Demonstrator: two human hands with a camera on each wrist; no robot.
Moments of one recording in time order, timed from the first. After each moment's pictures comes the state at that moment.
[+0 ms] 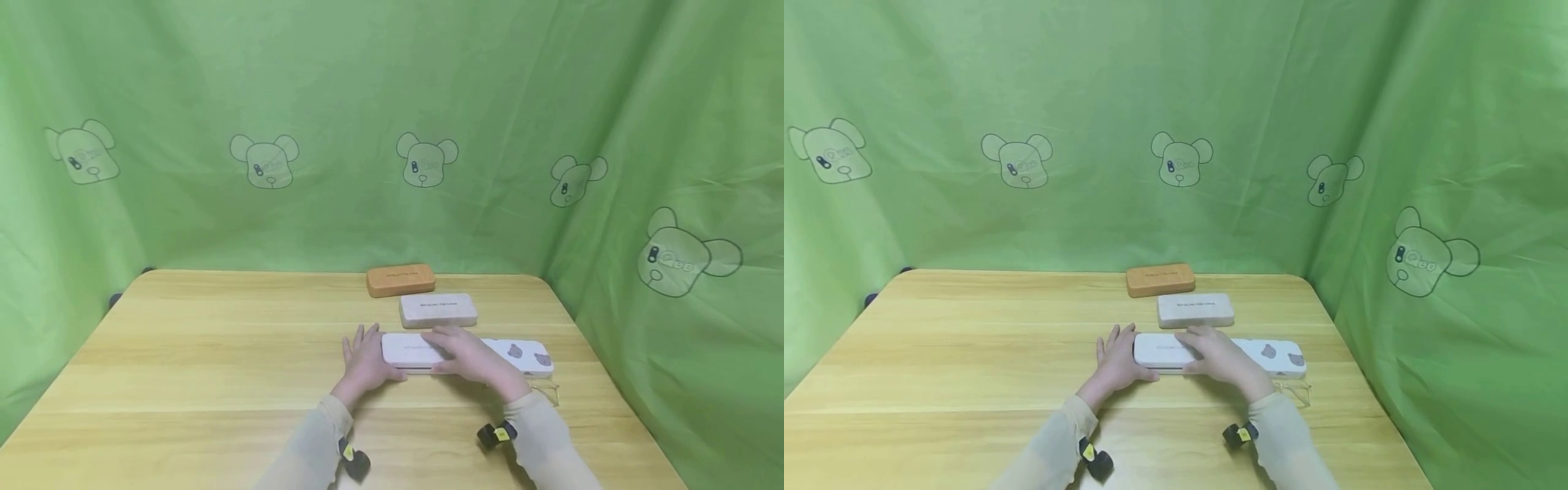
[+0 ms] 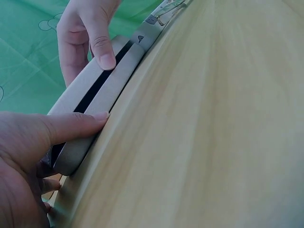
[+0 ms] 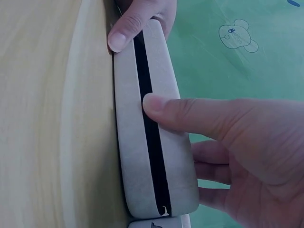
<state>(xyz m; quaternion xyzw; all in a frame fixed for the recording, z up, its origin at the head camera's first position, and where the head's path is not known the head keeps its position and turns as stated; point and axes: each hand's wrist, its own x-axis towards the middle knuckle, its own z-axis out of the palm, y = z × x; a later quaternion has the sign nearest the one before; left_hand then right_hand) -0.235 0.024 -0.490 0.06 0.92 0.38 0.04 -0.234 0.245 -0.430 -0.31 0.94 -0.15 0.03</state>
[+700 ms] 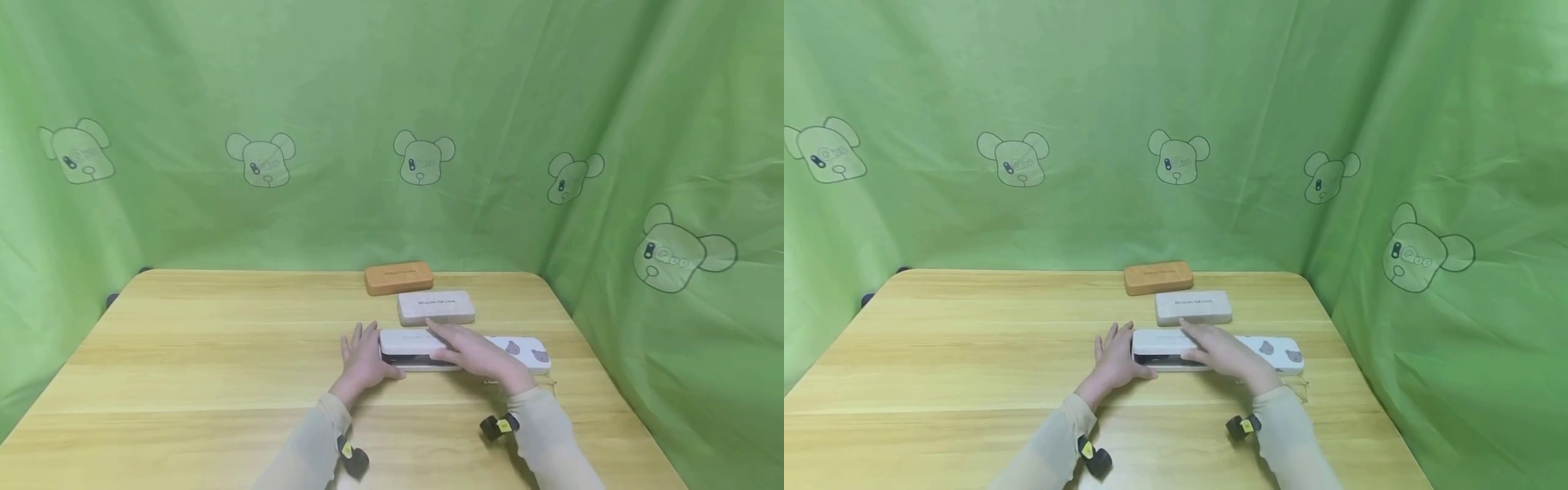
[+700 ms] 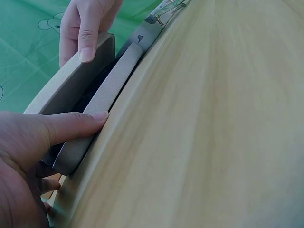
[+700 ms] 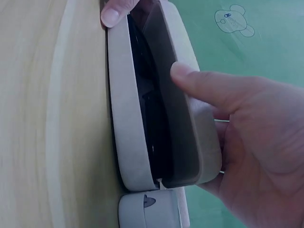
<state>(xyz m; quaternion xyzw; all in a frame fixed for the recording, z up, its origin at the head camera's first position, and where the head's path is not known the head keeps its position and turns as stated) -0.232 0.023 -0.488 0.06 0.92 0.39 0.04 -0.239 0.254 -0.425 -0.27 0.94 -0.19 0.09</state>
